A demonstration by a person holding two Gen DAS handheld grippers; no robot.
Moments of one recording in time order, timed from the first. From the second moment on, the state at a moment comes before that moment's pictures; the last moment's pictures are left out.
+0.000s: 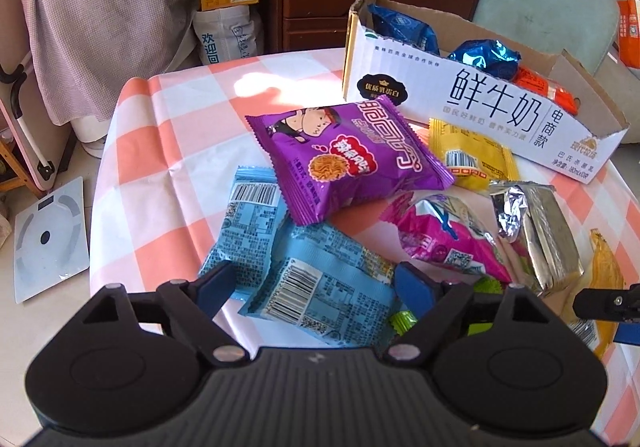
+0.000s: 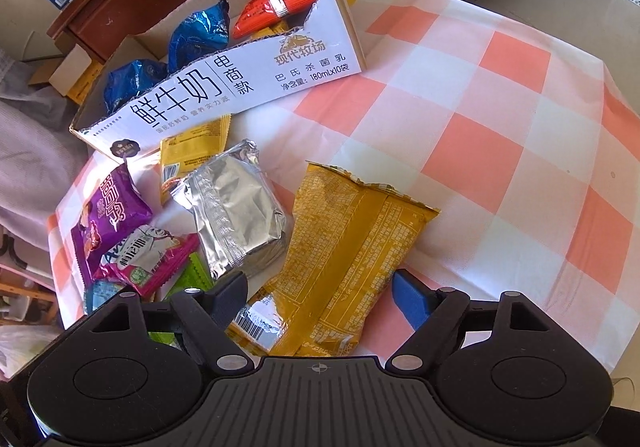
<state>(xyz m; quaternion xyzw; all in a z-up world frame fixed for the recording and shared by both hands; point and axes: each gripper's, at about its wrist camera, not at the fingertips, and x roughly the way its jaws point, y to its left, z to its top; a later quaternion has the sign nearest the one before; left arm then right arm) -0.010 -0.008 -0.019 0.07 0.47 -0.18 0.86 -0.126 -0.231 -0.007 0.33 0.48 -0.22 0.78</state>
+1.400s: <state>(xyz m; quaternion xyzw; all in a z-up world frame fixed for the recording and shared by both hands) -0.070 0.025 -0.018 0.13 0.45 -0.25 0.84 -0.130 -0.222 -0.005 0.28 0.50 -0.15 0.80</state>
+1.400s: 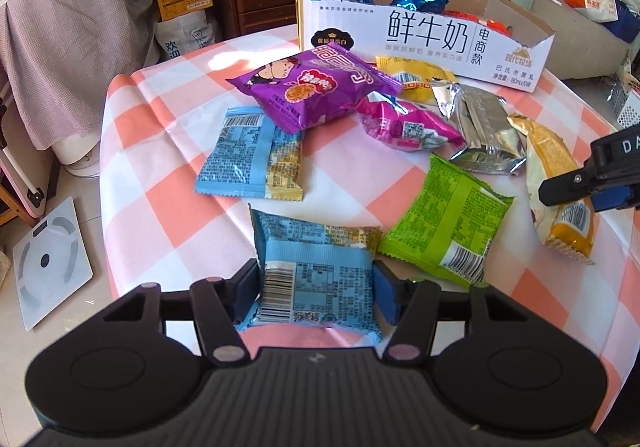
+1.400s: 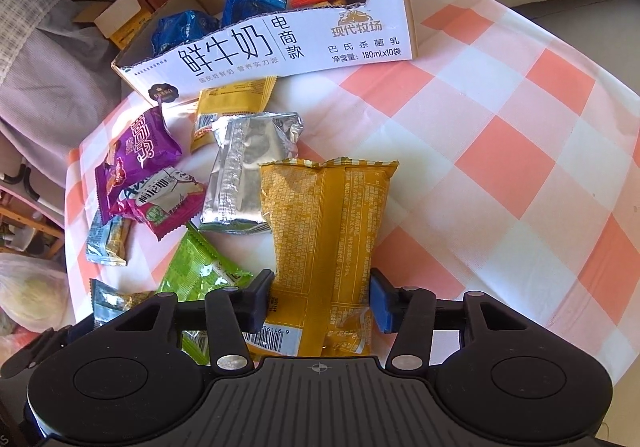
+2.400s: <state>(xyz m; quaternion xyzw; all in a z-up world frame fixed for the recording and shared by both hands) -0.056 0.012 0.043 0.05 0.40 -0.24 0.88 -0.123 -0.196 0.039 0.23 0.43 -0.08 0.87</state>
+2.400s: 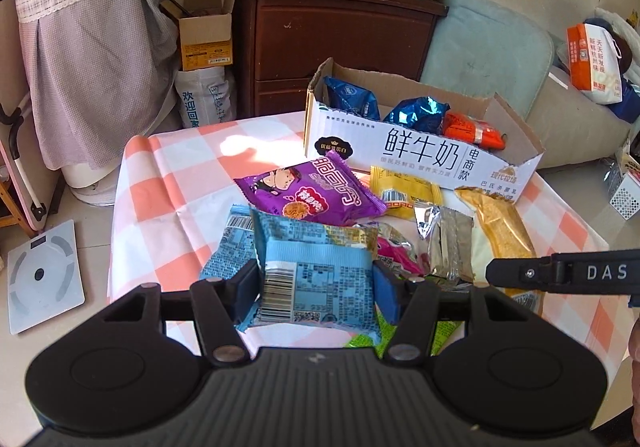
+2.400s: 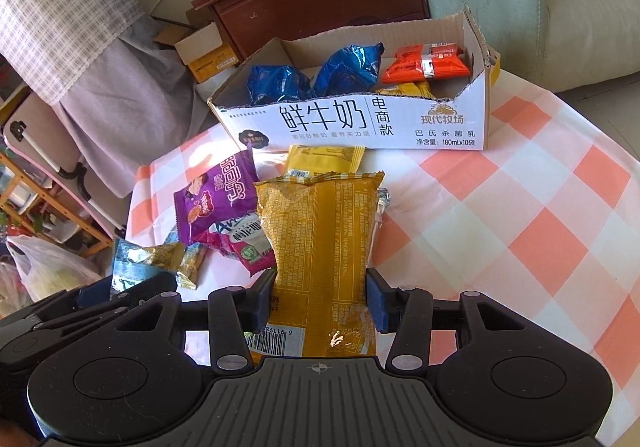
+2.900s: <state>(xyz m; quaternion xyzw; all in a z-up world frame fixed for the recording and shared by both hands) -0.024 -0.015 0.072 0.06 0.36 -0.25 0.90 -0.107 -0.204 0.061 0.22 0.38 -0.10 0.89</state>
